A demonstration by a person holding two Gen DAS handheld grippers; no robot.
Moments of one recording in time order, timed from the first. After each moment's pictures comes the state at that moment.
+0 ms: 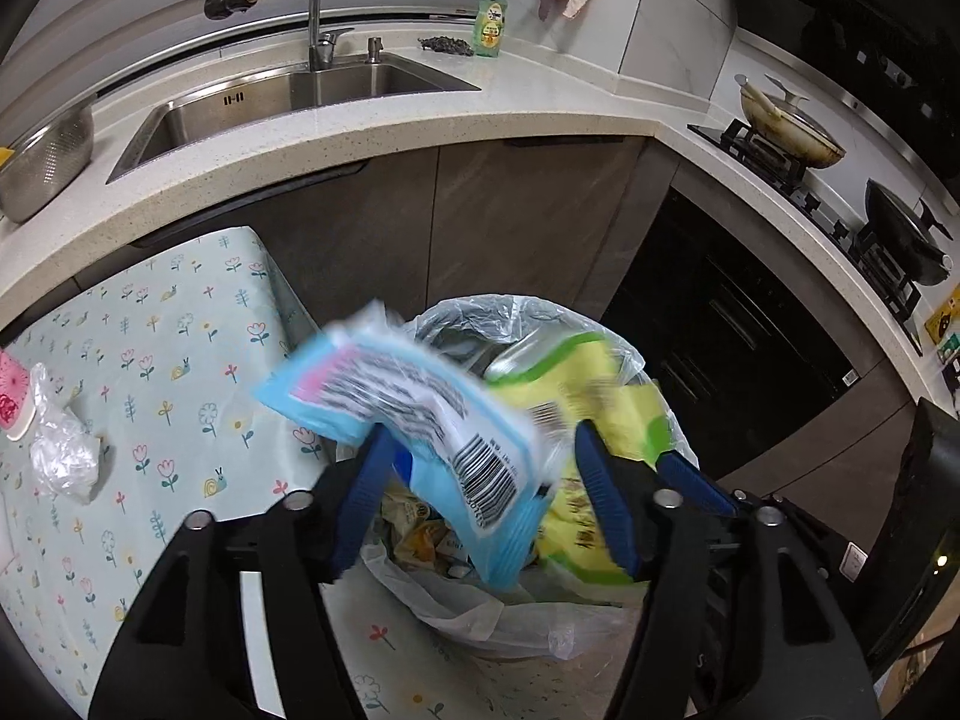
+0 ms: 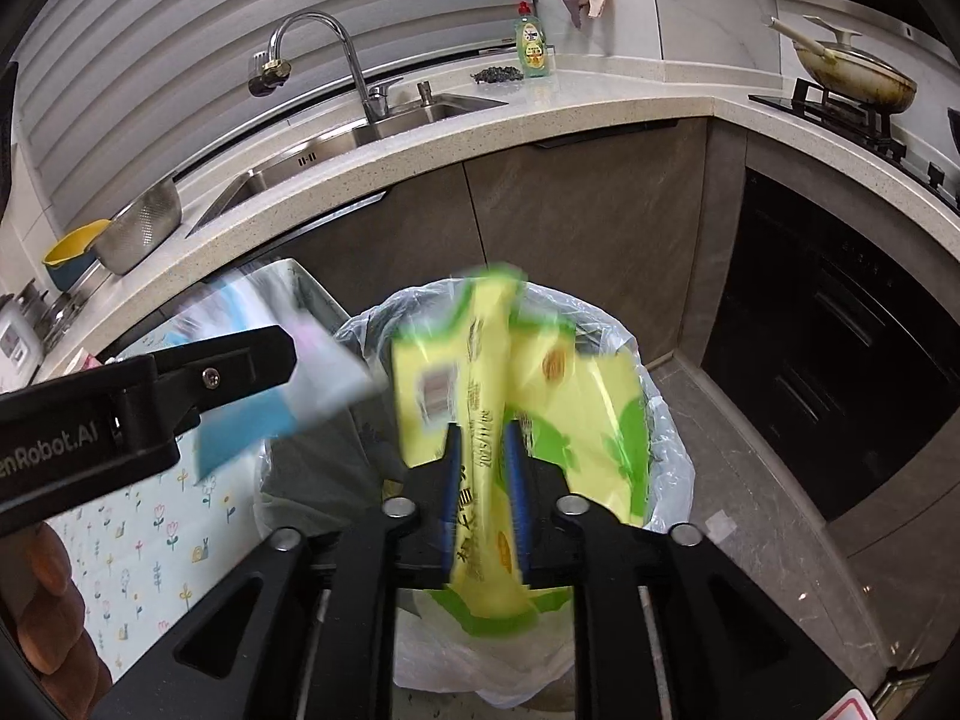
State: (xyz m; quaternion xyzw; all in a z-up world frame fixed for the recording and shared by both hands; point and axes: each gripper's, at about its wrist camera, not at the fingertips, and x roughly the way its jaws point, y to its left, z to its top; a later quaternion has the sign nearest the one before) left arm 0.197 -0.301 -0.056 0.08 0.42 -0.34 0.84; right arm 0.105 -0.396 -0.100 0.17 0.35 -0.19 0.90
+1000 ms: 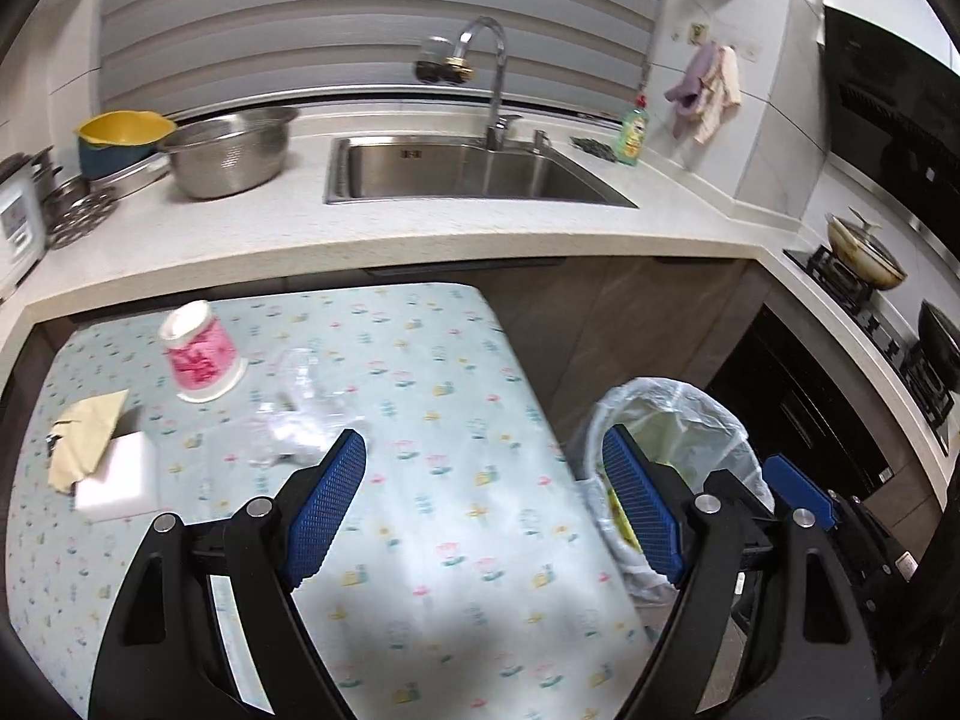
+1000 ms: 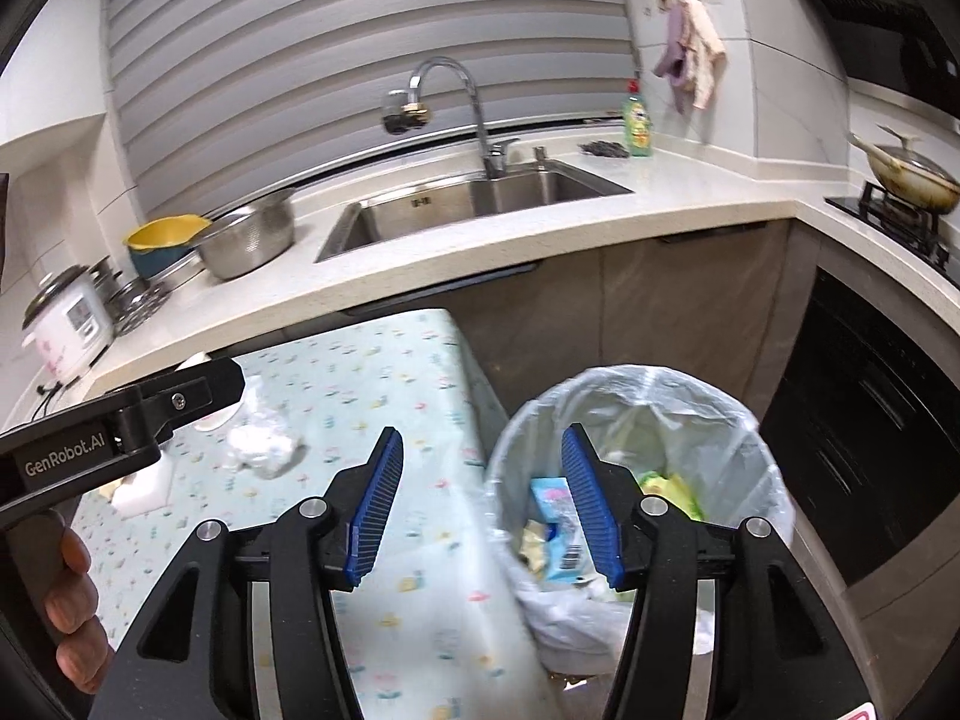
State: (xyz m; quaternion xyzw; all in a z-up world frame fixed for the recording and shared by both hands) left arm 0.203 -0.120 0.013 0.01 0.36 -0.22 0.91; right arm 0.122 -0.265 -0.016 0.12 0.30 -0.11 0.94
